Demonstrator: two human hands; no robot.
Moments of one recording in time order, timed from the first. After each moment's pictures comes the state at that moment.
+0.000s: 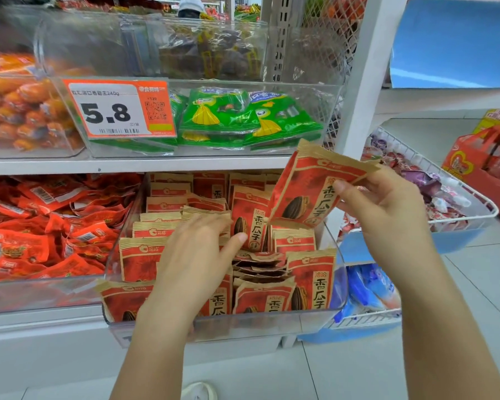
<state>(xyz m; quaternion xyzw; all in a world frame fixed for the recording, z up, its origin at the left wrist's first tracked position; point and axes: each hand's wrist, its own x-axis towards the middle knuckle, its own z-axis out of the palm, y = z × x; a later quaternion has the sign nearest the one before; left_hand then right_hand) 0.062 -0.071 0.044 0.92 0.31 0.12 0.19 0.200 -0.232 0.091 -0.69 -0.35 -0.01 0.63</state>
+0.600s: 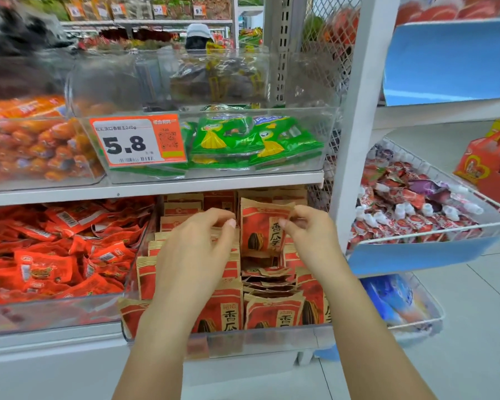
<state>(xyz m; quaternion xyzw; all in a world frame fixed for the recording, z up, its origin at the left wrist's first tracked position) 0.054 -0.066 0.068 0.87 0.31 0.29 0.24 0.215 -0.161 0.030 -0.81 -0.30 0.06 0.50</state>
